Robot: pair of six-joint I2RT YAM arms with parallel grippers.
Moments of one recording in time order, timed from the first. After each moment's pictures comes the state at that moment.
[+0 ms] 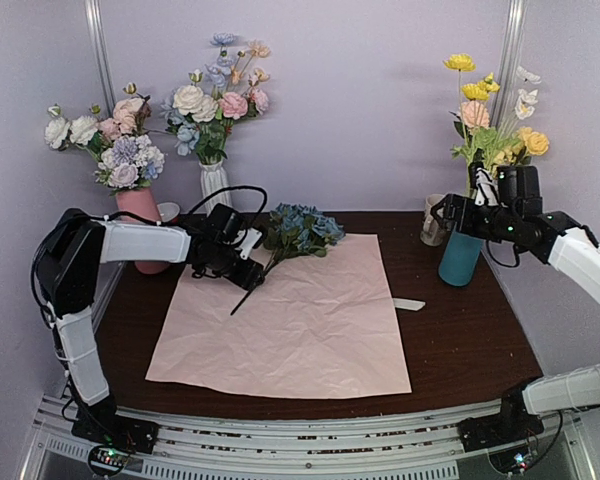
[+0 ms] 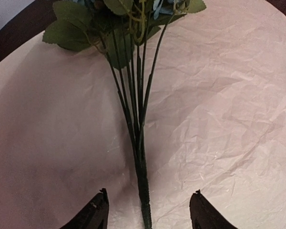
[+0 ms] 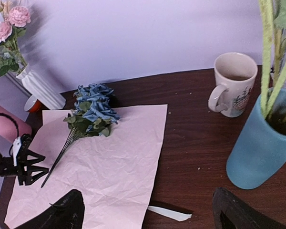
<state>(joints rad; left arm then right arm) -0.58 1.92 1.29 -0.29 0.04 0.05 0.24 1.15 1.06 -0.39 -0.08 0.33</state>
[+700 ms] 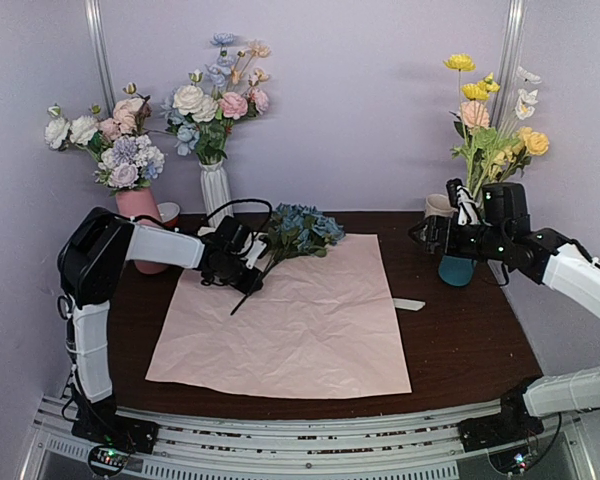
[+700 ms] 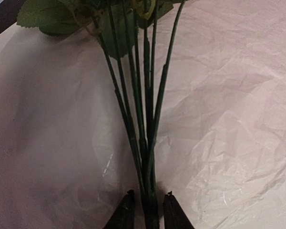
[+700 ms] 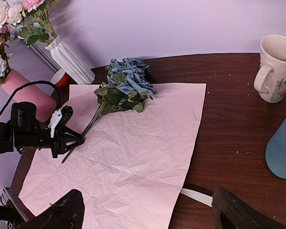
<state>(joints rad) -0.57 2.06 1.33 -0.21 0.06 0.05 0.37 1.10 0.94 -0.33 -0.16 0.37</state>
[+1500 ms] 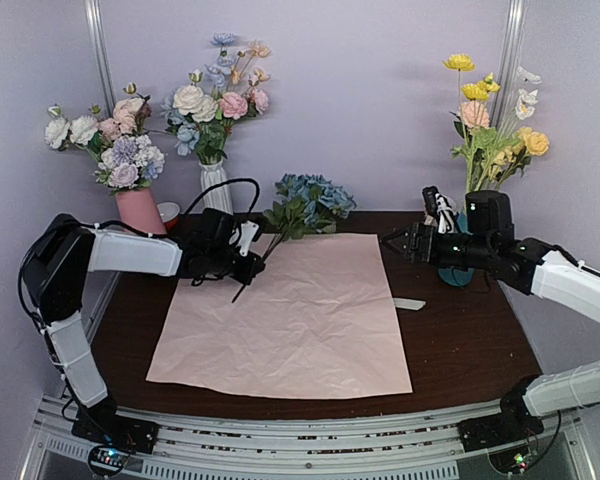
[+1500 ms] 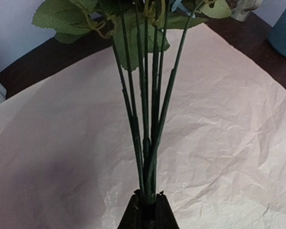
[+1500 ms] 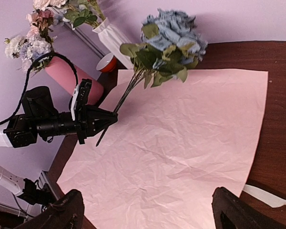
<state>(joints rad) -0.60 1.84 1.13 0.02 0.09 -0.02 0.48 1.13 0.88 -0.17 -0.31 0.49</state>
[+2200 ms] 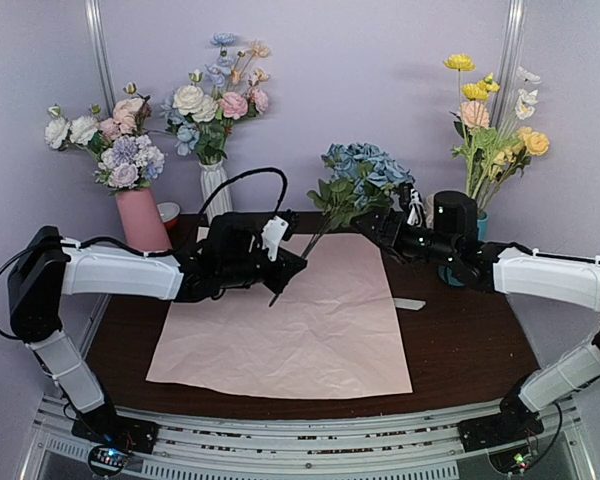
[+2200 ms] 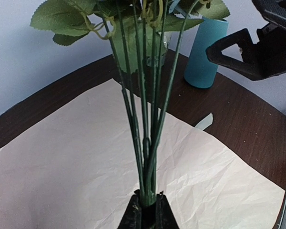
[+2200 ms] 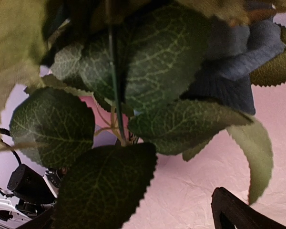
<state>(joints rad) -0.85 1.69 1.06 0.25 0.08 -0.09 0.58 1.37 0.88 0.25 -0.27 0.81</state>
